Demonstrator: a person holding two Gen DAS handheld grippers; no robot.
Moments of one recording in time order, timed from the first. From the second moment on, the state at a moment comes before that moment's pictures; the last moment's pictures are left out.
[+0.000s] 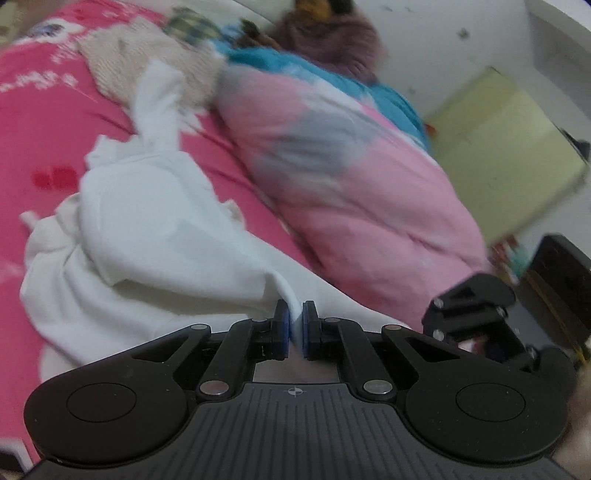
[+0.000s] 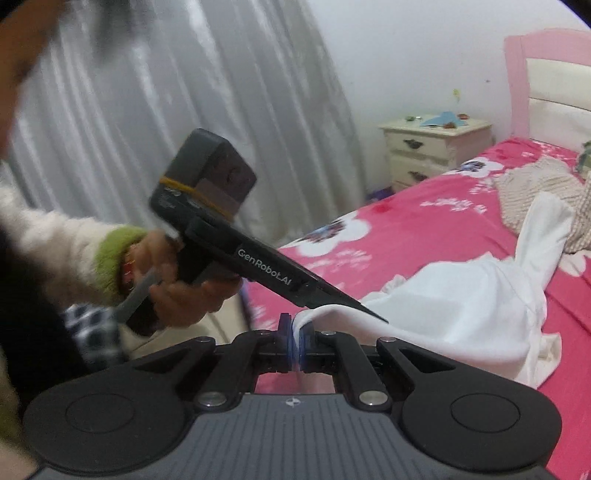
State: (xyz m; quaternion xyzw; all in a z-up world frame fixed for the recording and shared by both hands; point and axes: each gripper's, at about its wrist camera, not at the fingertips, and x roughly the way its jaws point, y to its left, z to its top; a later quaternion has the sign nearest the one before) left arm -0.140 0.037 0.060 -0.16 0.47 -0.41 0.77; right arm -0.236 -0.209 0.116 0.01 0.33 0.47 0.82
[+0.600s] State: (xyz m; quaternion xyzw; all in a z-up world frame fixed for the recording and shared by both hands) left arm -0.152 0.025 0.010 0.05 0.49 -0.32 0.81; right arm -0.296 -0.262 0.027 -0.01 0.49 0.34 0.80
